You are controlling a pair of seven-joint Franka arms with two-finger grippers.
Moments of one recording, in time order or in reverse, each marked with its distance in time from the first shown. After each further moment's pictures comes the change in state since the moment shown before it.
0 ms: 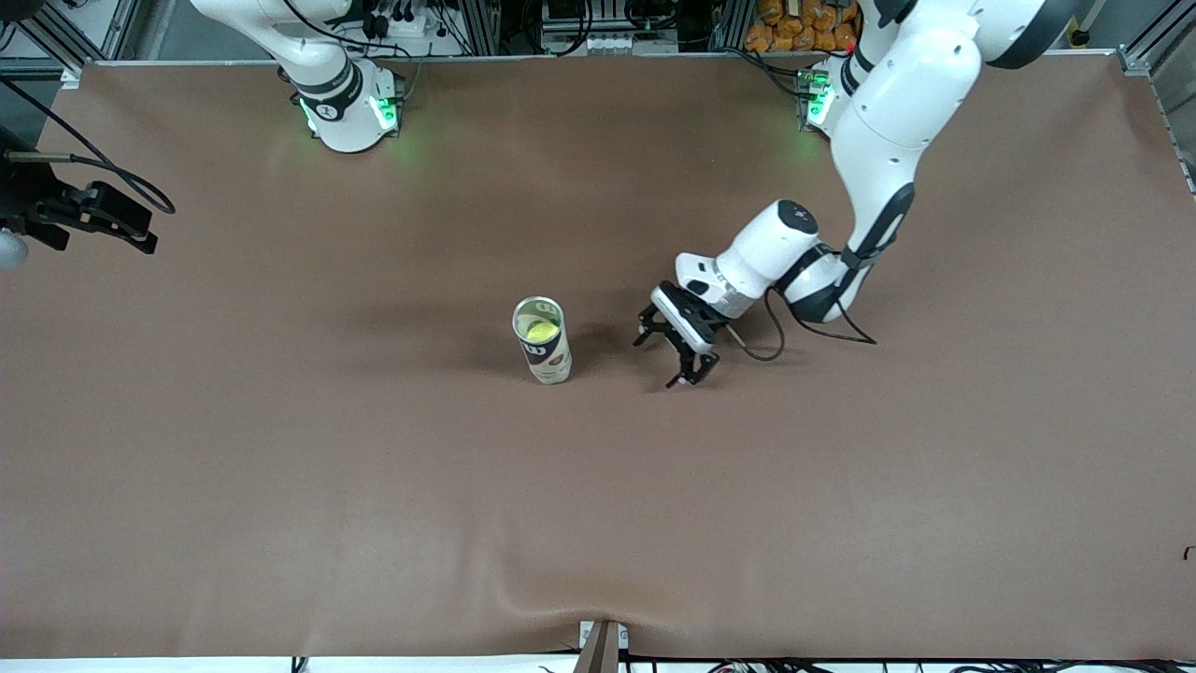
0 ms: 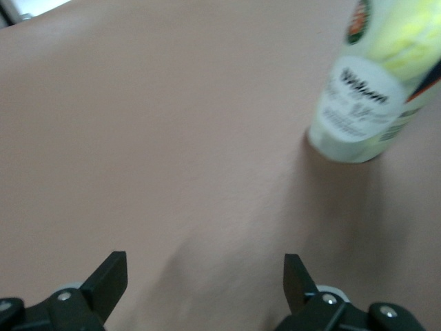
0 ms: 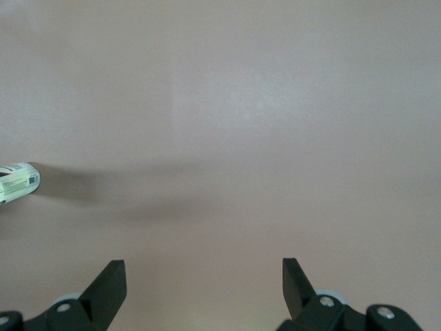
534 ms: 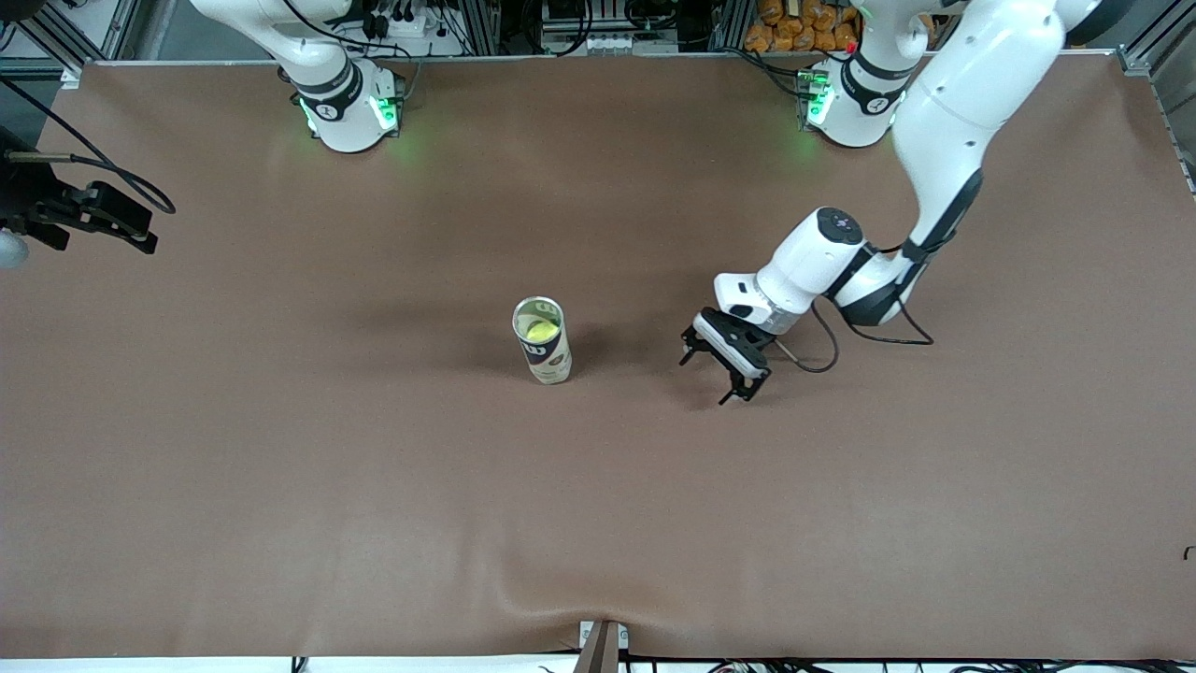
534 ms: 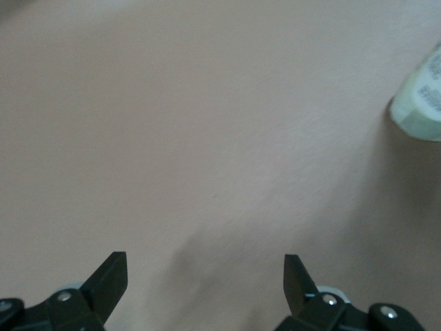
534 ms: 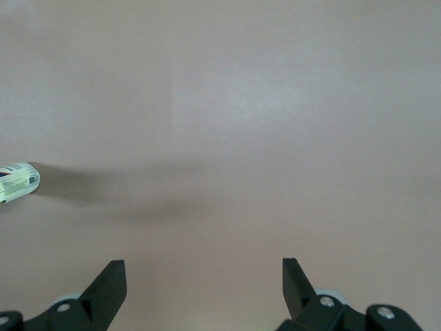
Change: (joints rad) left arm 0.291 -0.102 -0.212 -0.023 0.004 -0.321 0.000; right arm 0.000 0.000 0.000 0.000 0.000 0.000 0.000
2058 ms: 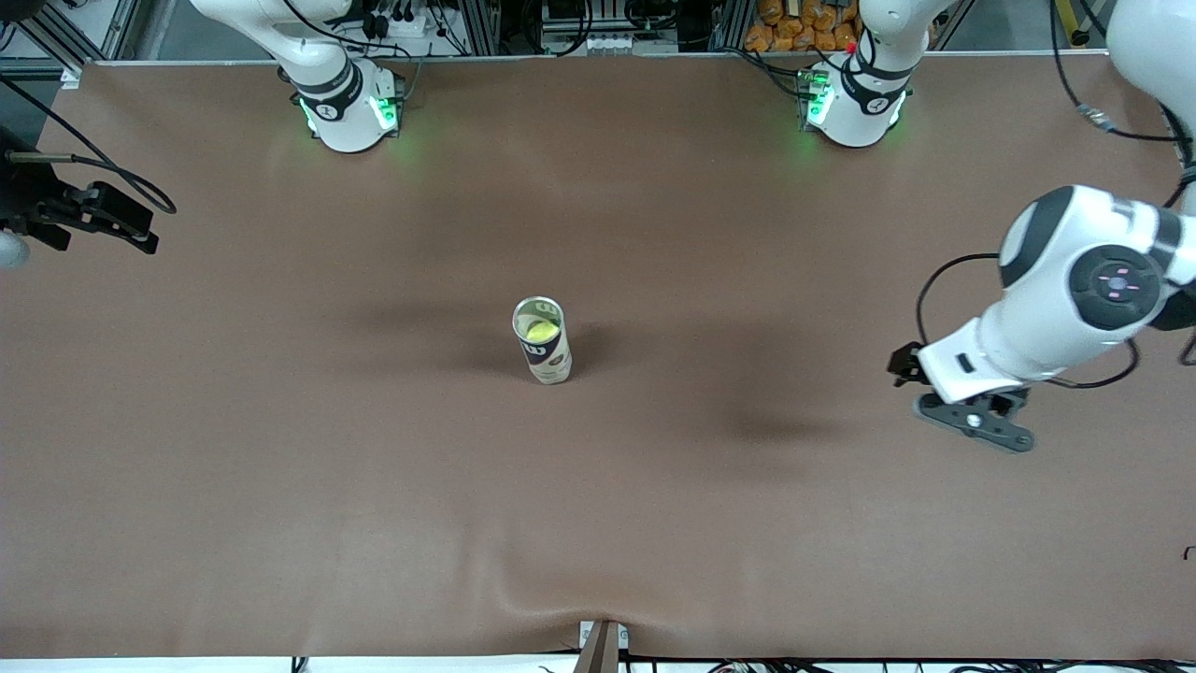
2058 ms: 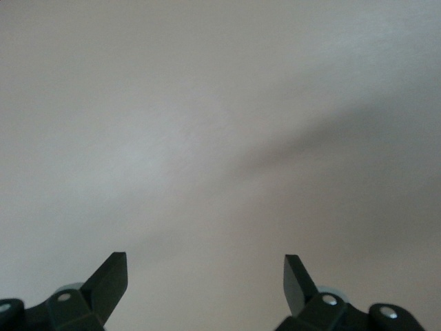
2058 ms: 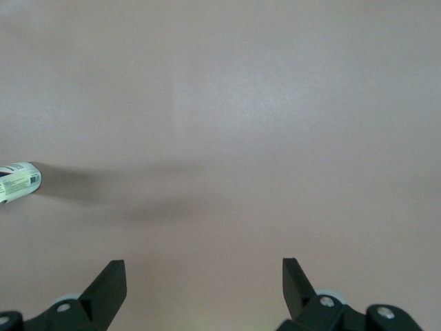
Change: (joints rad) left arm 0.607 -0.042 -0.540 0.587 -0.001 -1.397 0.033; right arm 0.000 0.001 0.000 0.000 0.003 0.000 0.000
